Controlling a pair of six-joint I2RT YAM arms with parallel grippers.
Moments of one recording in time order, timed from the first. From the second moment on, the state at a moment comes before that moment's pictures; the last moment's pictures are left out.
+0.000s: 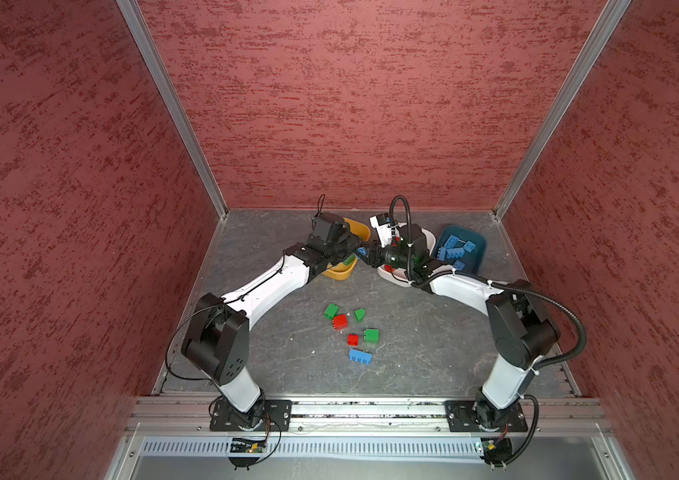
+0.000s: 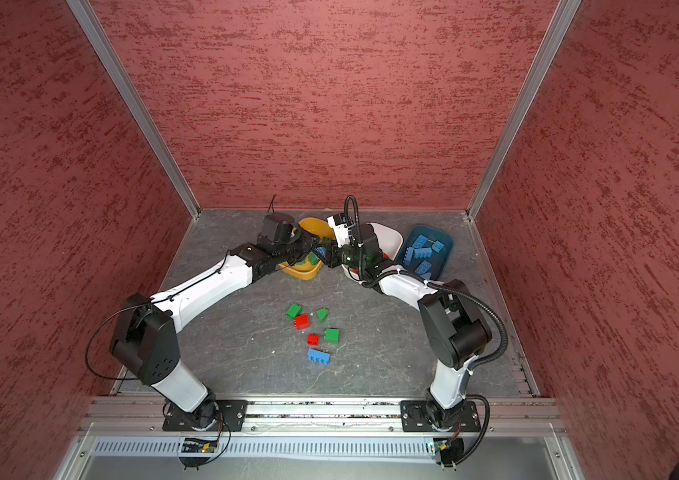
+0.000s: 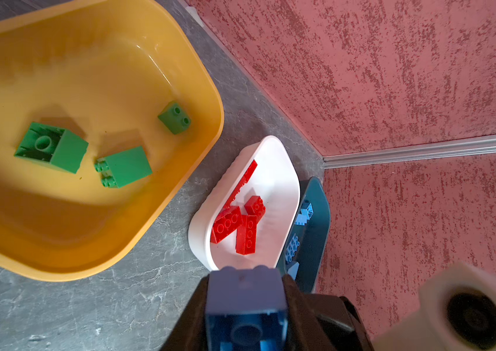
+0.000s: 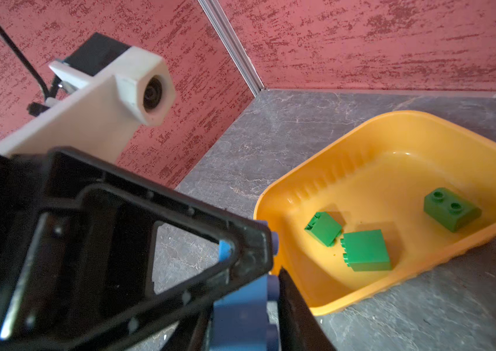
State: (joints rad) left arm -0.54 1.65 1.31 -0.24 0.05 -1.09; right arm 0.50 1.78 1.13 0.39 -0.53 0.44
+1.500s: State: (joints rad) left arm -0.49 1.65 1.21 -0.69 -0.08 -0.52; right arm -0.05 1.75 1.14 -0.10 0.17 0.35
